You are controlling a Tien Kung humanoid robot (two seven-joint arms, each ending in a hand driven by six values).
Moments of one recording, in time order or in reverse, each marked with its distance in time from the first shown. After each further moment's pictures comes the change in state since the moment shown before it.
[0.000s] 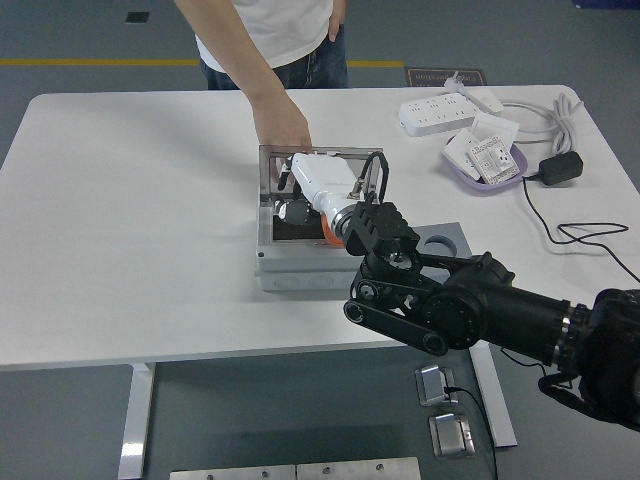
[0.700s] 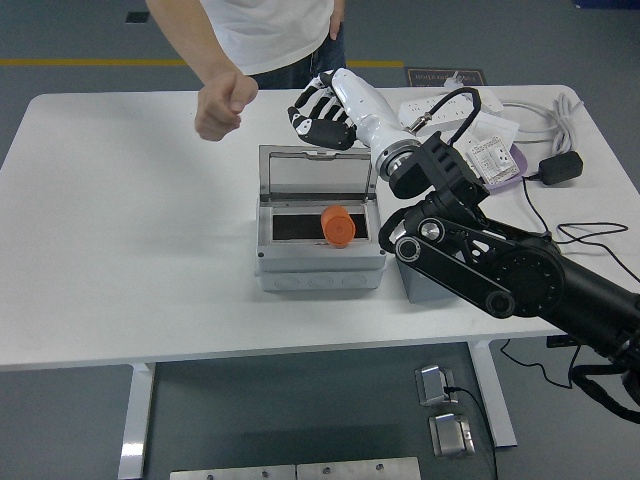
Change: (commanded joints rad) left arm 0.007 -0.005 0.009 0.000 -0.018 -0.002 -0.001; right arm -0.048 -0.143 0.316 0.266 0.118 0.019 0.047
